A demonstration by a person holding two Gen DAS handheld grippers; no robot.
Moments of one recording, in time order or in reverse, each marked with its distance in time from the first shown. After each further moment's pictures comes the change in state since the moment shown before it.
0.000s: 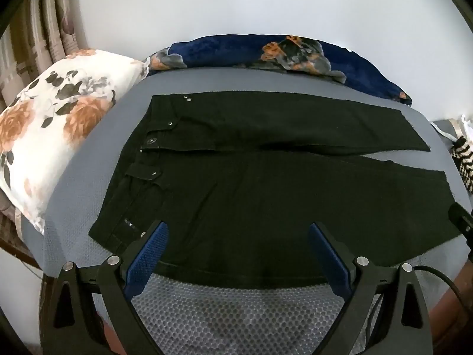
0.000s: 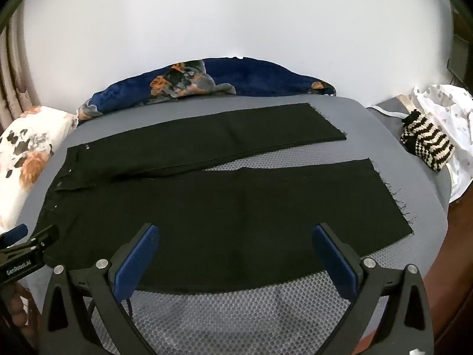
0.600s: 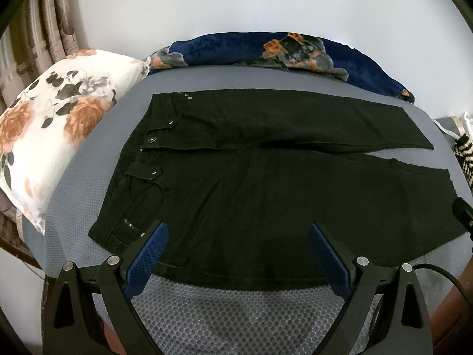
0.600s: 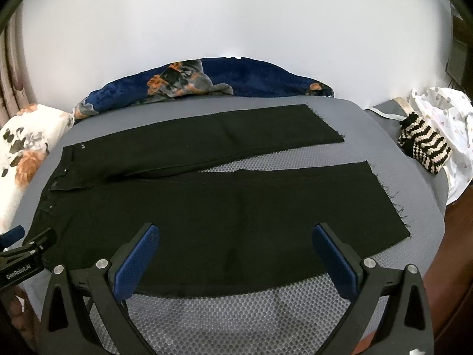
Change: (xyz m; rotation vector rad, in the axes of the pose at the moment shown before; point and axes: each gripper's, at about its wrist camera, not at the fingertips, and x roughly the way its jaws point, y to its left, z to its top) left arm 0.006 -0.001 0.001 0.003 0.005 0.013; right arm 0.004 0.003 0.006 -0.012 0.002 -0.021
